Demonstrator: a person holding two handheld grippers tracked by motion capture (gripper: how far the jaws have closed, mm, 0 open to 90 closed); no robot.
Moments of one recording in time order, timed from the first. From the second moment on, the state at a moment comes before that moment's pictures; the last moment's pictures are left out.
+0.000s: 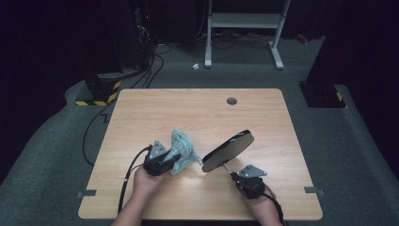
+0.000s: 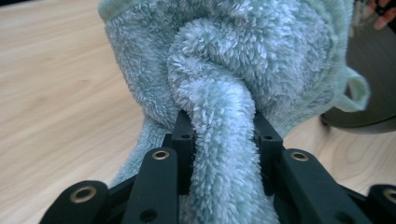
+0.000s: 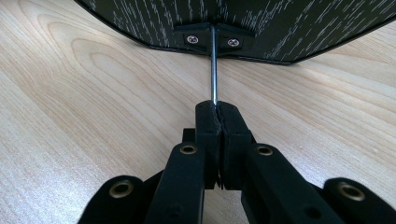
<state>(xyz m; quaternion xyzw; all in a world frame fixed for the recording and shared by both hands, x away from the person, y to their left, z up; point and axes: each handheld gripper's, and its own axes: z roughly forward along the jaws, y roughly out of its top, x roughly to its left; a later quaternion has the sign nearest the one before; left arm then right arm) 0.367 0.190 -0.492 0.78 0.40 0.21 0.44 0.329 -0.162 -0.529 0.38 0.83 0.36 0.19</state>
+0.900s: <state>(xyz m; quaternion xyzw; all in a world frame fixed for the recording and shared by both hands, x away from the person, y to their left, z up) 0.357 0.286 -0.521 0.73 0.51 0.28 0.35 0.329 -0.162 -0.528 0.38 0.83 0.36 0.19</state>
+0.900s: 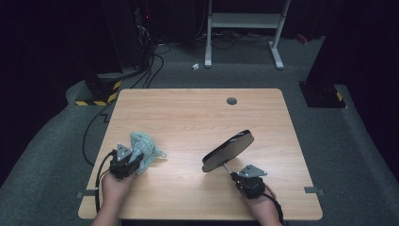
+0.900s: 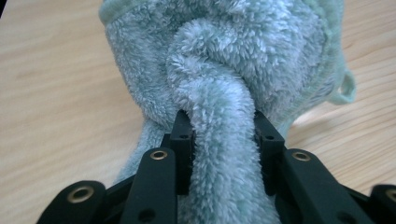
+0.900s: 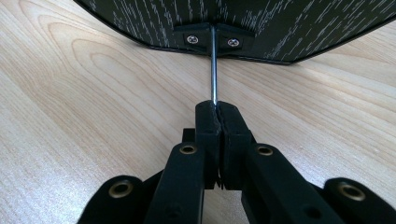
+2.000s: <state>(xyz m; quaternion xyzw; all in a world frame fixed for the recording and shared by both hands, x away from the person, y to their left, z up) 0.339 0.277 -0.509 0.72 0.51 0.28 0.38 0.328 -0.162 -0.529 0.38 0.83 0.36 0.19</state>
